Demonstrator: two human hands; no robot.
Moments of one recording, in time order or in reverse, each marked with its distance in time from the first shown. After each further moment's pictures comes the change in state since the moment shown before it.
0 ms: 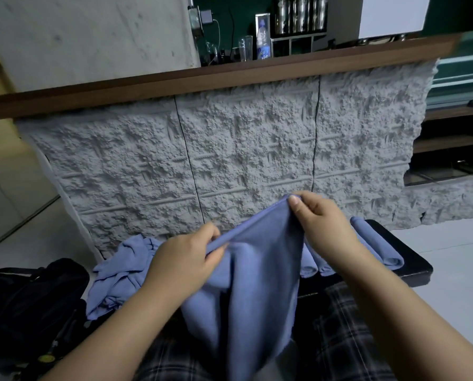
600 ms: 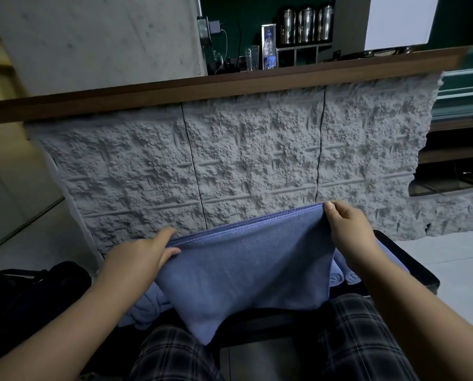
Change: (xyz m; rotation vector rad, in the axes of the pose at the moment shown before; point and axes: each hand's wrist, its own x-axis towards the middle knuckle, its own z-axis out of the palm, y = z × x) left_hand -0.008 -0.074 -0.022 0.444 -0.088 -0.033; right_hand 0.025 0.032 -0.022 -0.086 0.219 0.219
